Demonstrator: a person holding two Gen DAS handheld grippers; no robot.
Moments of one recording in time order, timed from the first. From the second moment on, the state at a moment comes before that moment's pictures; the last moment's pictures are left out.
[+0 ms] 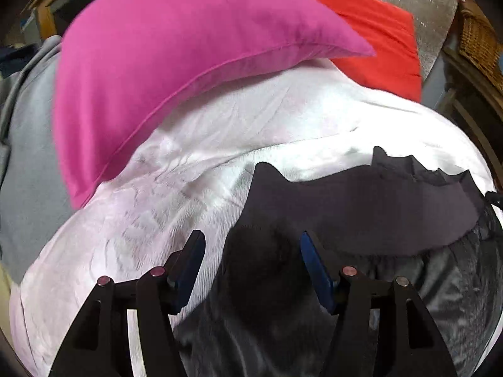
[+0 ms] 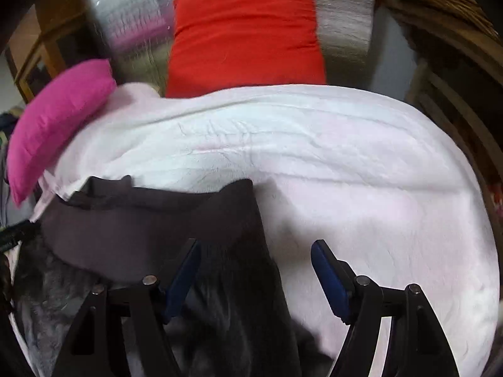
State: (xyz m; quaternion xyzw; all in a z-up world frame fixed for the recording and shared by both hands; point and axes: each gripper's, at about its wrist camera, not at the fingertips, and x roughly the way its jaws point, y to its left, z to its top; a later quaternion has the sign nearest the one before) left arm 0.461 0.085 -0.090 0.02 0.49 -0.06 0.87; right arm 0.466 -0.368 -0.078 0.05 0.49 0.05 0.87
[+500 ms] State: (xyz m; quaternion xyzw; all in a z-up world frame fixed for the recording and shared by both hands) left arm 0.480 0.076 -0.124 0.02 0.53 -0.01 0.85; right arm 0.481 -0.365 -0.111 -0.02 0.50 -0.05 0.87
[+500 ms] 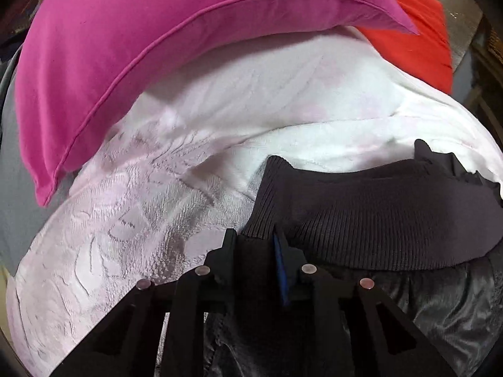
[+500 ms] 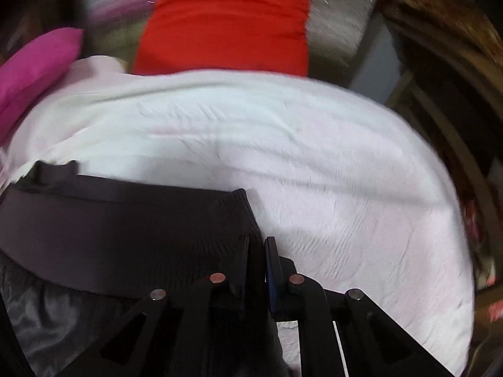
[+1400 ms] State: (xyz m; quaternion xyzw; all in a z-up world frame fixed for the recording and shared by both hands) left arm 0.401 -0.037 -0.108 0.10 0.49 -0.06 0.86; right arm 0.433 -0.263 -0.089 -0.07 0.49 0.01 0.87
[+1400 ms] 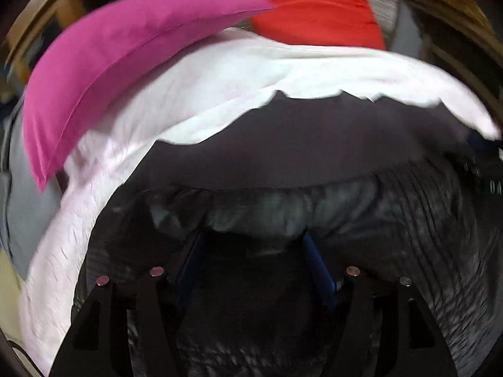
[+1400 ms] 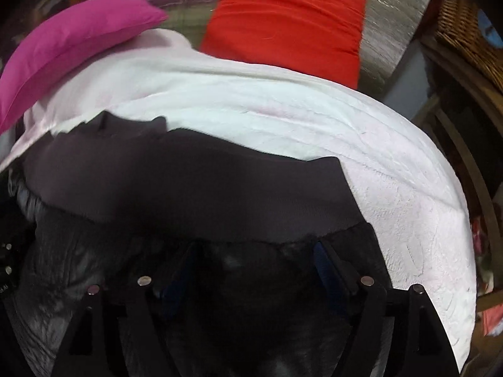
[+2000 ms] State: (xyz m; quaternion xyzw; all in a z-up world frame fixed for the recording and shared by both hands) left arm 0.362 0.014 -0.086 0.08 0.44 -0.04 0.89; right arm 0.413 -0.290 -0.060 -0.01 0.47 0.01 0.88
